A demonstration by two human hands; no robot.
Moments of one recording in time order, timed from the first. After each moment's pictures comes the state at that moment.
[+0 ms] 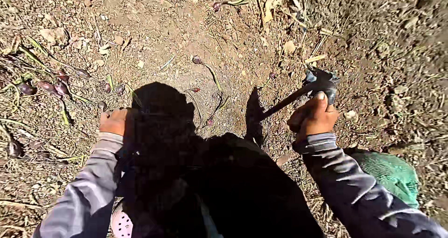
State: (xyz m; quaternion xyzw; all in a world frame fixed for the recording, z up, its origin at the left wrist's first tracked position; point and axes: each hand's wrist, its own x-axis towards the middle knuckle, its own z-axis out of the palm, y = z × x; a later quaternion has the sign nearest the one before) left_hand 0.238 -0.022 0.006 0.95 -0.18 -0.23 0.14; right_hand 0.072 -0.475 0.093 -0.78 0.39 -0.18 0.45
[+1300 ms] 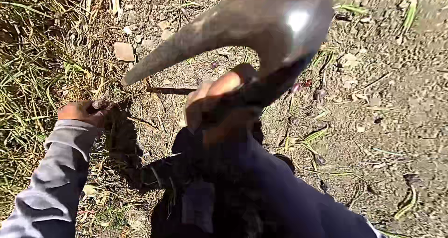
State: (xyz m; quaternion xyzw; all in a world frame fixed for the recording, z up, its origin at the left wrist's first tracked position) left_hand 0.033 0.391 0.085 0.85 0.47 -0.18 0.17; right_hand 0.180 0.148 0.054 -0.43 -0.29 0.21 0.83
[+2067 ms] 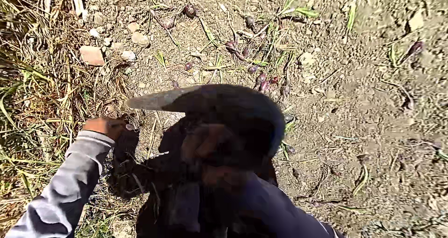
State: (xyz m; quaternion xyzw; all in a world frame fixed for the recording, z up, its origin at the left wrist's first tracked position) left_hand 0.059 0.332 0.038 0.93 0.26 -0.19 0.16; right_hand 0.185 0.083 0.103 -0.54 -0.33 0.22 0.74
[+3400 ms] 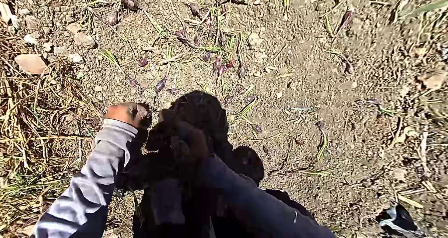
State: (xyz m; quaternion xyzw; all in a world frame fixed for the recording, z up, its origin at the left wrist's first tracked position) left_hand 0.152 0.225 0.033 0.91 0.21 -0.20 0.29; right_hand 0.167 0.013 0.060 -0.74 -0.20 0.21 0.61
